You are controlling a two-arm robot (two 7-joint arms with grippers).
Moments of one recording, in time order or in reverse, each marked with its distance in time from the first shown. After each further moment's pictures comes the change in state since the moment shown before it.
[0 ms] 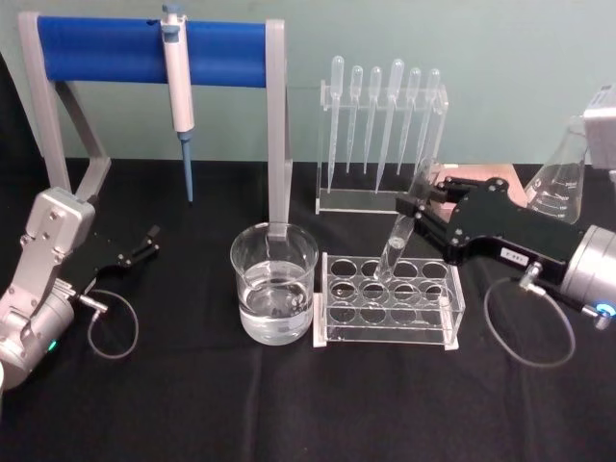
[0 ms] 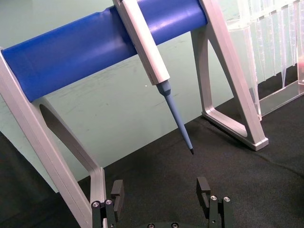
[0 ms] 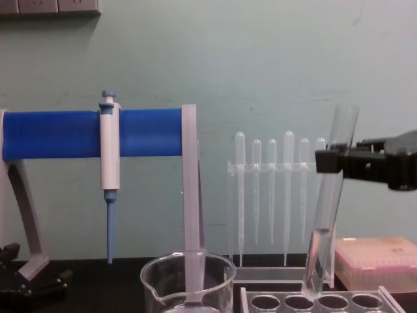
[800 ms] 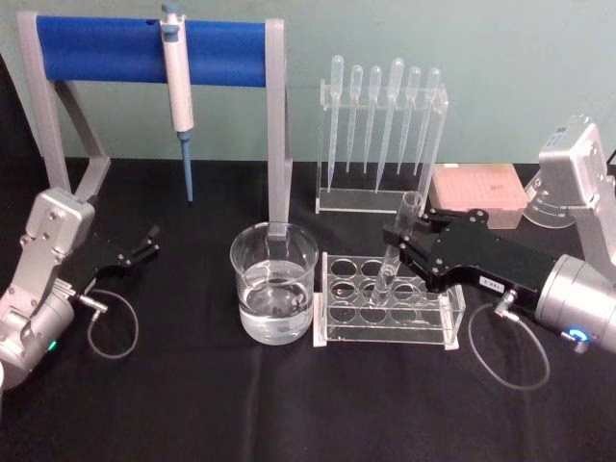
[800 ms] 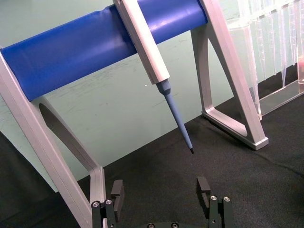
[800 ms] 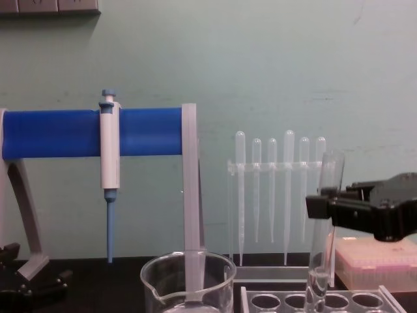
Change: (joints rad) left arm 0.000 0.000 0.000 0.000 0.000 0.000 0.000; right arm -0.017 -0.044 -0.036 0.046 -0.078 -0.005 -0.020
